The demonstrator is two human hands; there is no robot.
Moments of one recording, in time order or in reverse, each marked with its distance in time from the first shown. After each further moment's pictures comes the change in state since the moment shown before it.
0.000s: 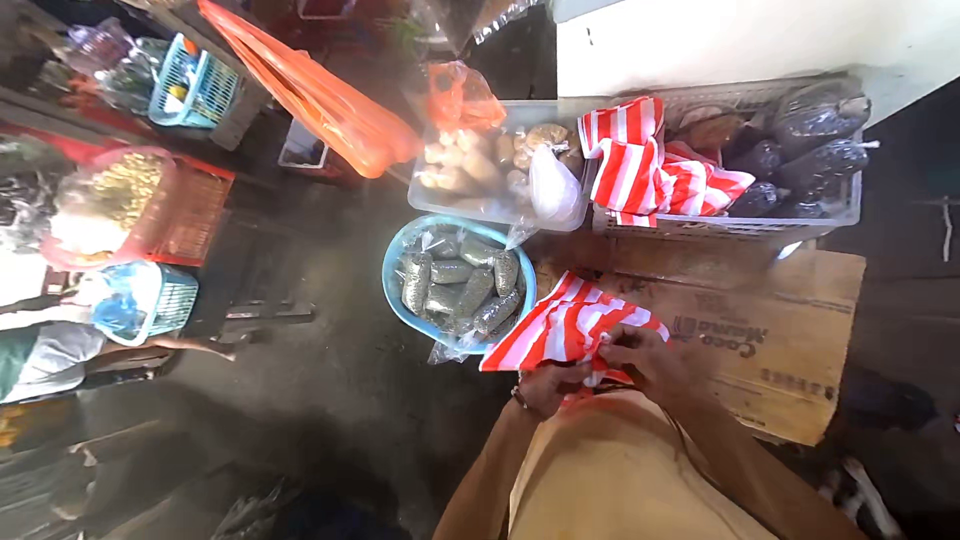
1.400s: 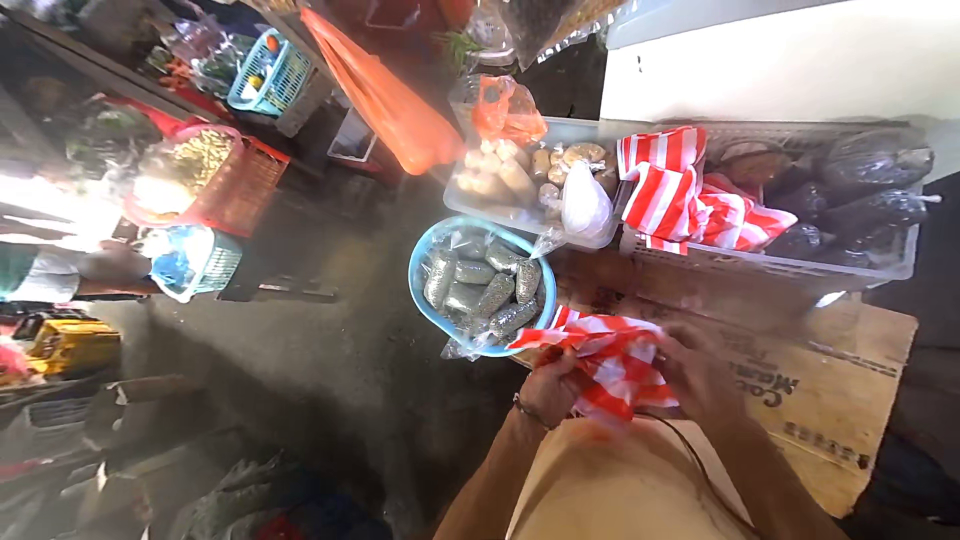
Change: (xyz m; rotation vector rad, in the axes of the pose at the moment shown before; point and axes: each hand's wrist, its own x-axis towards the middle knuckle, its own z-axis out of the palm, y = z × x) left_hand -0.006 0.005 0.007 -0.437 0.017 0.290; right_hand 0.006 -0.022 -0.015 0.075 0.107 -0.209
